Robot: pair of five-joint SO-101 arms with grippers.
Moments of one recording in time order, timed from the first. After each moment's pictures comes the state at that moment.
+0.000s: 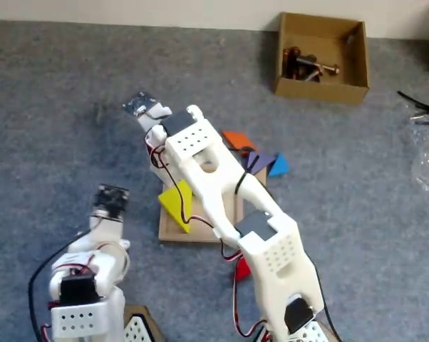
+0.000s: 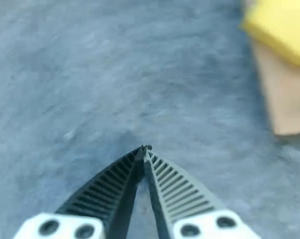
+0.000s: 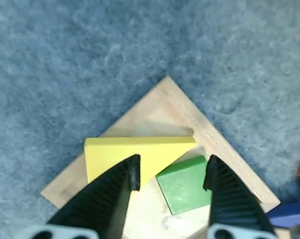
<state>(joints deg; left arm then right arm) -15.9 -104.0 96.0 76.1 -10.9 -40.7 33.6 -29.1 83.4 13.1</state>
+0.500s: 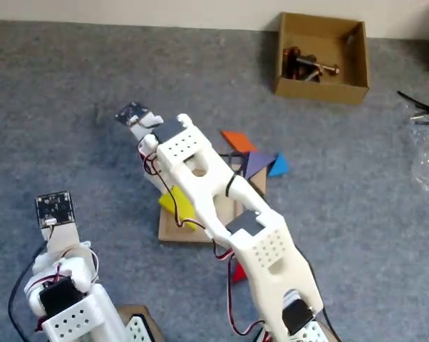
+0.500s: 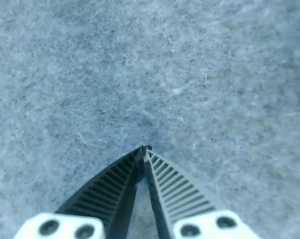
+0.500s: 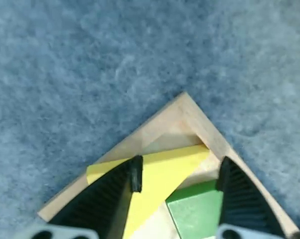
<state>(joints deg) -38.2 -104.0 96.0 76.1 -10.9 -42.8 41.3 -31.3 80.1 13.1</state>
